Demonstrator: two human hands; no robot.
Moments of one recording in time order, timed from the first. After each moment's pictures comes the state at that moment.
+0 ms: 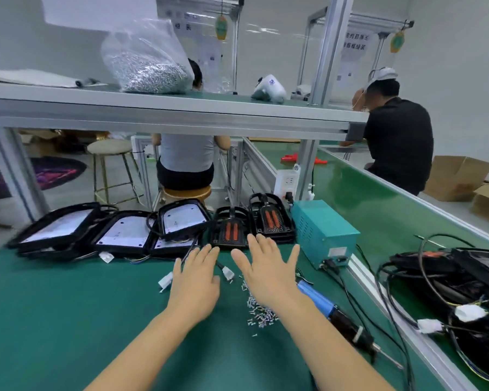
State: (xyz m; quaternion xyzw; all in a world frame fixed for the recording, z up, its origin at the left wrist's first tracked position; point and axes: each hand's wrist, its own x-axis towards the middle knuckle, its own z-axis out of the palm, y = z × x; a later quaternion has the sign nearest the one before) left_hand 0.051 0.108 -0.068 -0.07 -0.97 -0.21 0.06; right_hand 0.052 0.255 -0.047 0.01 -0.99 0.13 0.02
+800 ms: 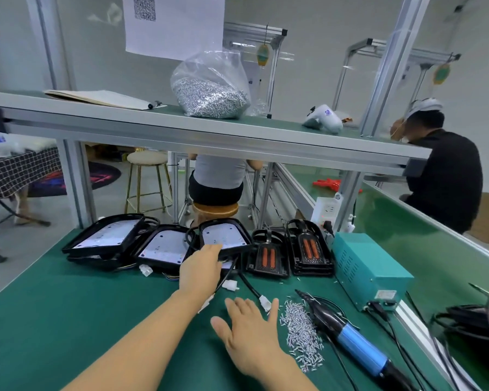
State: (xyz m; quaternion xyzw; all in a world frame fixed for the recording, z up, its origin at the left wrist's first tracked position) left_hand -0.027 0.036 -0.069 -0.01 -0.97 -0.18 0.16; right_hand 0.052 0.163 -0.092 0.13 -0.98 0.09 -0.10
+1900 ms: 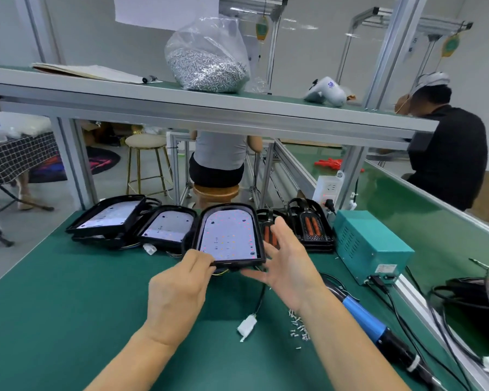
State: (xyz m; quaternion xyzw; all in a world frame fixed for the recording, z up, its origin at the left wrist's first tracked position) left_hand 0.068 0.017 -0.072 -0.13 -0.85 -0.11 0.49; right_hand 0.041 0.202 -0.022 0.01 -0.53 0.84 -0.14
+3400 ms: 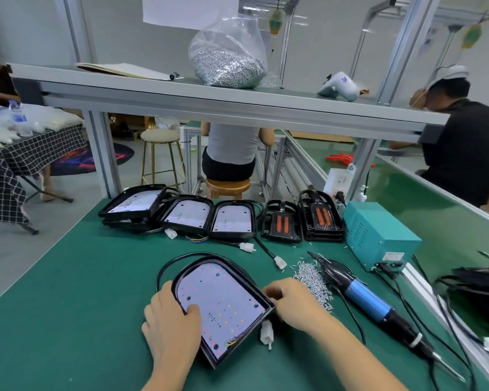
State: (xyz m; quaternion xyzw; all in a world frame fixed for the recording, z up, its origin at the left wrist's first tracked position) left_hand 0.140 0.008 -0.109 0.29 -0.88 -0.37 0.11; right_hand 0.079 0.205 -0.087 0.09 -0.95 0.29 -0.13
